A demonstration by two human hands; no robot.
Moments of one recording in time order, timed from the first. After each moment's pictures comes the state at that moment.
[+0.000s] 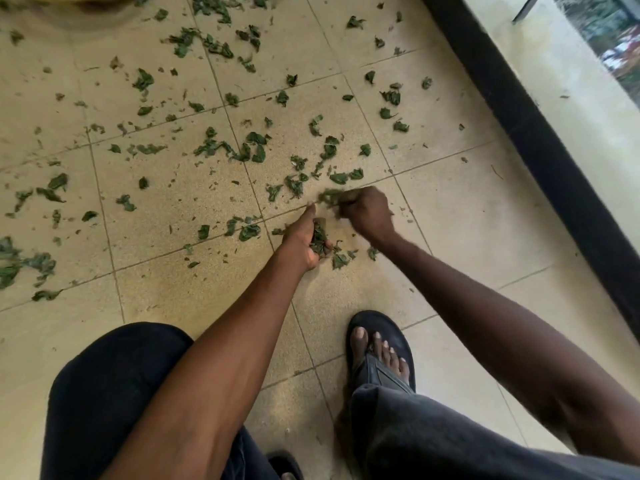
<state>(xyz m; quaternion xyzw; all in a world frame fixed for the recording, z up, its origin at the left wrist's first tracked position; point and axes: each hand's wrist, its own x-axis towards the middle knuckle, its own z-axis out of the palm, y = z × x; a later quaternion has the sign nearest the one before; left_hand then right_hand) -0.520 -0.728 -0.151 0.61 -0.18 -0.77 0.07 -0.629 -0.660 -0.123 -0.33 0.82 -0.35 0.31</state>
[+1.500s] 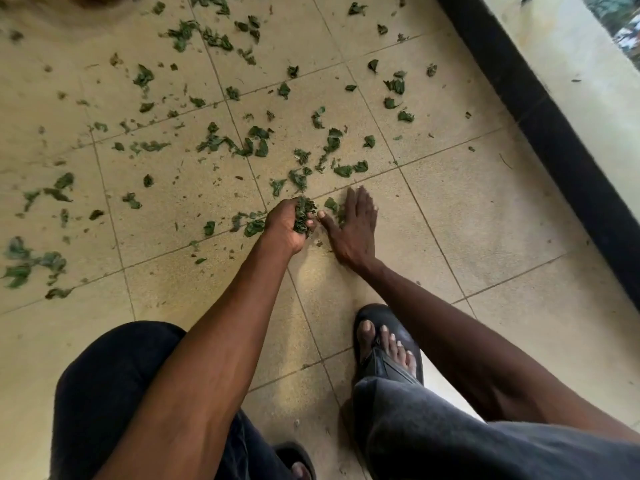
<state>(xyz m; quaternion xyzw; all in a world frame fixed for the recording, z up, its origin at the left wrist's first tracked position) -0.506 -0.756 -0.134 0.57 -0.17 -0.79 0.16 -0.585 -0.647 -0.198 -0.35 0.87 -0.24 0.24</state>
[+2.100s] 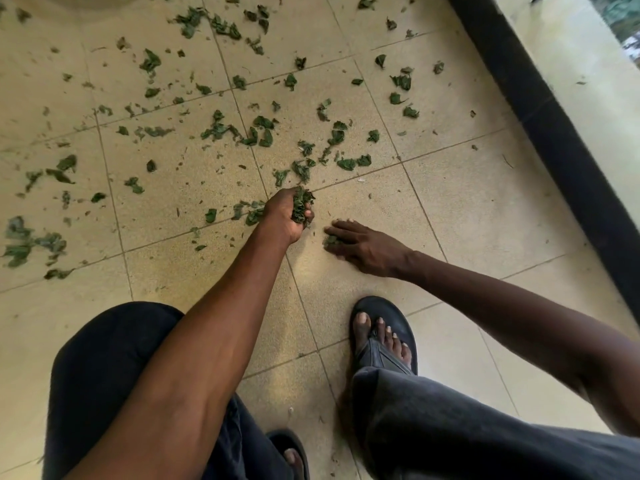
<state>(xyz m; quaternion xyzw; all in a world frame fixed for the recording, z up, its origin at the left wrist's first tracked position) -0.500 -0.758 -0.132 0.60 -0.17 -0.77 0.17 -0.630 -0.598 -0.193 -0.78 0.58 -0.04 0.23</state>
